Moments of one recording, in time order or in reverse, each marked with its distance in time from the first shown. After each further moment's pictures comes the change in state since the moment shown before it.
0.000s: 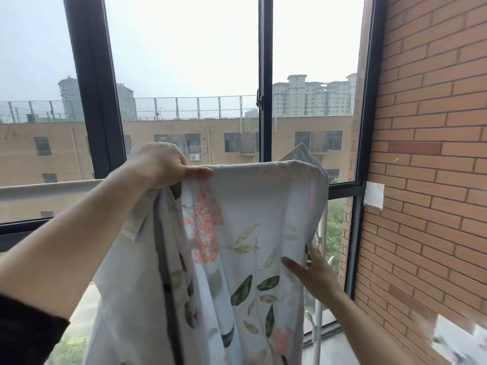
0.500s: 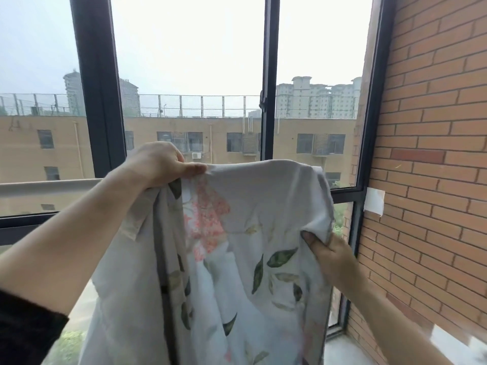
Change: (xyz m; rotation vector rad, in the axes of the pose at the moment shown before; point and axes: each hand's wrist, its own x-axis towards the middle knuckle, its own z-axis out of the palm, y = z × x) left_hand 0.011 -0.005 0.004 -0.164 0.038 -0.051; right_hand -0.026 -0.085 -0.046 0.021 0.051 -0.192
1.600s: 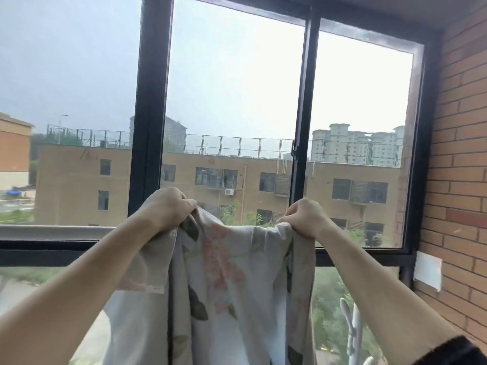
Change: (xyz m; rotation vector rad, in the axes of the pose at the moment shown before) left_hand 0.017 -0.006 0.006 -0.234 0.185 -0.326; right_hand 0.204 -0.081 0.037 -0.582 -0.196 -0.142
